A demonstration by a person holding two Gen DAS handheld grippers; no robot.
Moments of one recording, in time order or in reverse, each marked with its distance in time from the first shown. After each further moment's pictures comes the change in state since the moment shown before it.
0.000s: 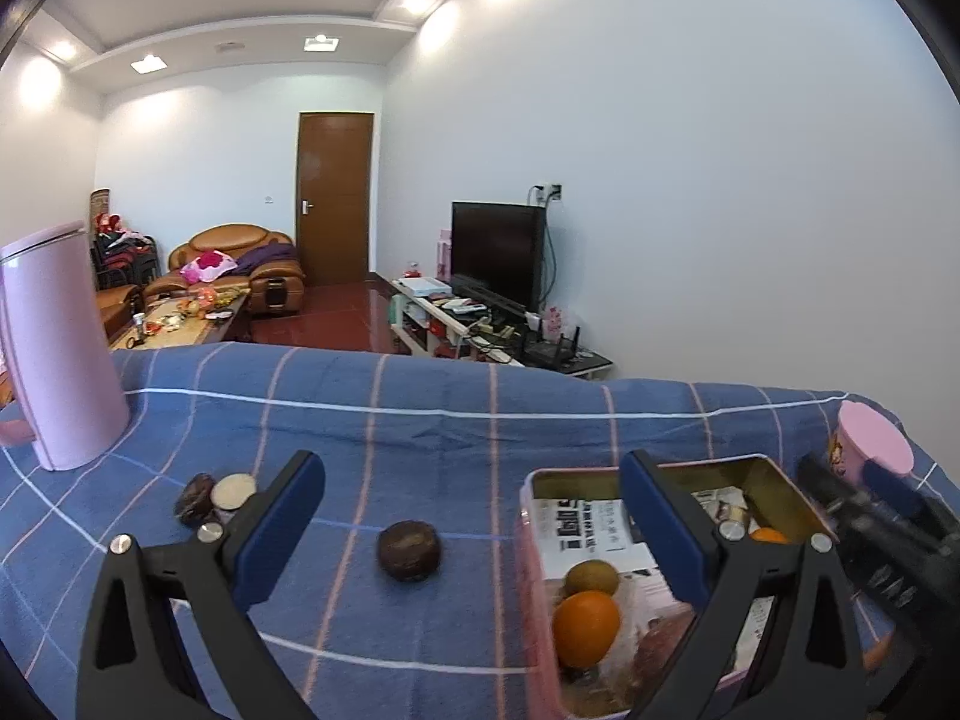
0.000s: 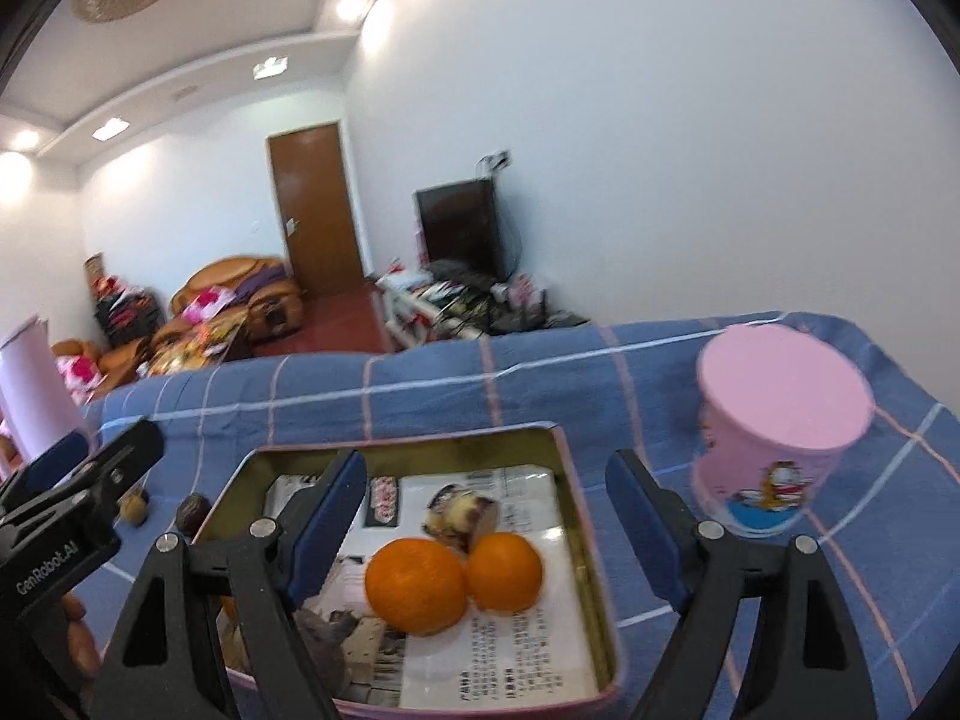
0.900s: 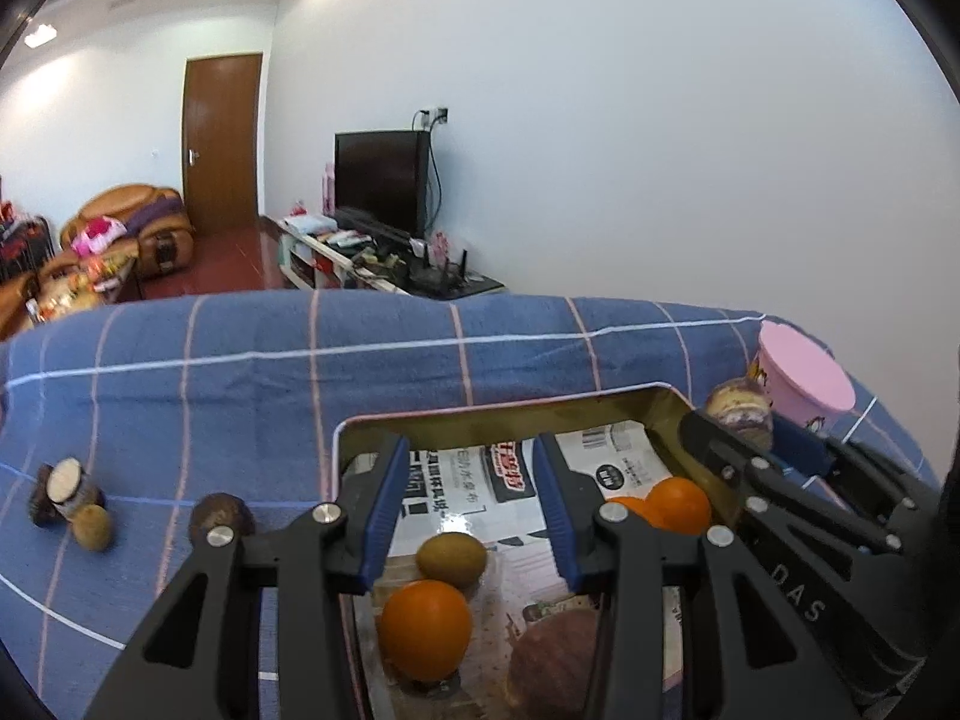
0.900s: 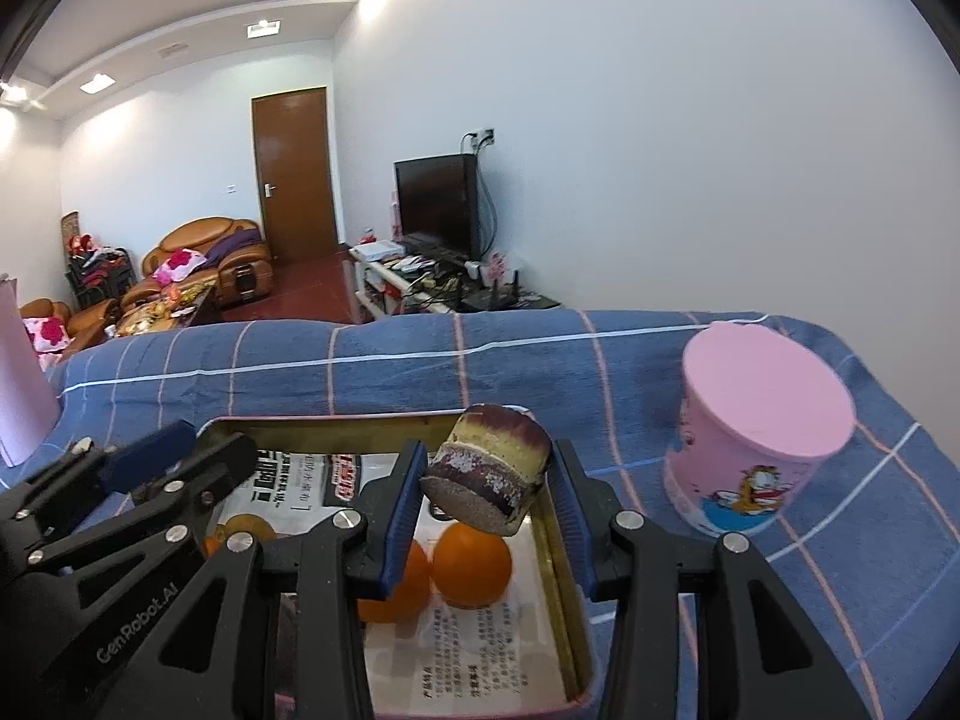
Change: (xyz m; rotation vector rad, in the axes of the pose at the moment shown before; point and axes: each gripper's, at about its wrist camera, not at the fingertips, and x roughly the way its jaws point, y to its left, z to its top) left arm 0.043 -0.054 -0.007 0.072 0.198 -0.275; right arm 0.032 0.004 0.002 -0.080 0.130 -0.031
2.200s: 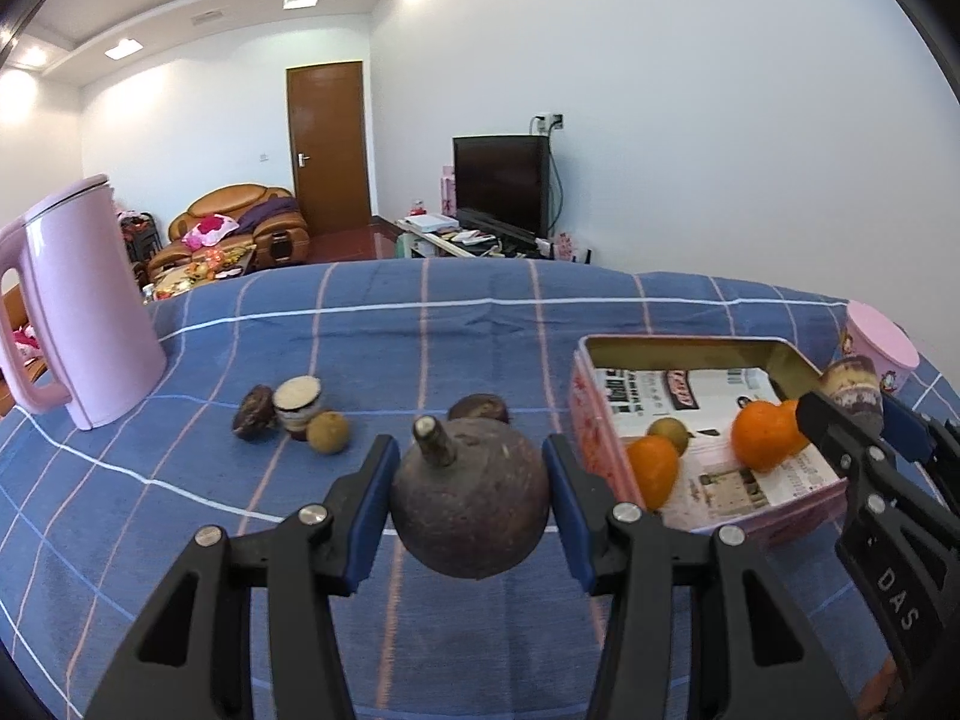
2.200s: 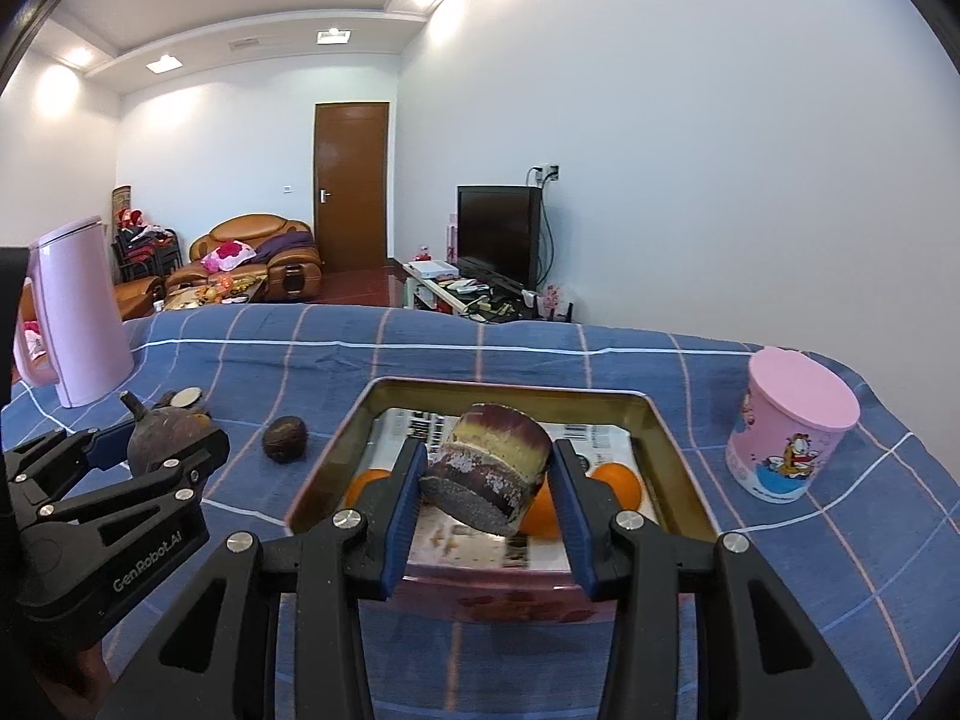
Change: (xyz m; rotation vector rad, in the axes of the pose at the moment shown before) left arm -0.081 0.051 -0.044 -0.025 -0.017 0.290; right arm -0.066 0.070 -0.035 -0.113 -0.092 0.040
